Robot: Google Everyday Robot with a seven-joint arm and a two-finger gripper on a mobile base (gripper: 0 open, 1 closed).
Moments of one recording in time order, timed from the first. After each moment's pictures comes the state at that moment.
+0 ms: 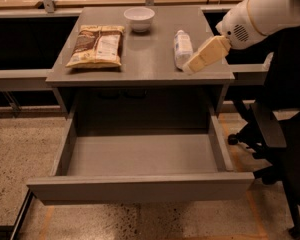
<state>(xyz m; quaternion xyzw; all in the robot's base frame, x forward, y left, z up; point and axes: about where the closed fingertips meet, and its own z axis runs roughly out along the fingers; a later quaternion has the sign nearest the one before) 0.614 -0.138 0.963 -0.45 0.81 0.12 0.37</state>
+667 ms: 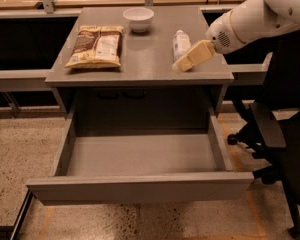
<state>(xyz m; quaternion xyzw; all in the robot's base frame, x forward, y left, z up) 0.657 -0.120 0.931 -0.42 0.81 0.15 0.38</state>
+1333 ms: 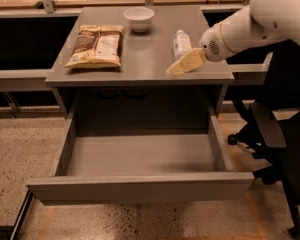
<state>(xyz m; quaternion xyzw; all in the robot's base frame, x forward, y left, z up) 0.666 -0.110 0.903 -0.39 0.83 0.16 0.37</state>
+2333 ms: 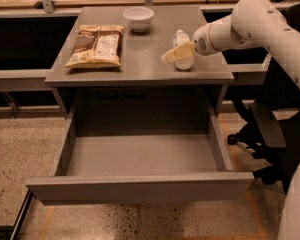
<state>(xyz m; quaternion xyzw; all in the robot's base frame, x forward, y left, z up) 0.772 -0.116 0.881 -0.33 0.82 0.15 0.44</state>
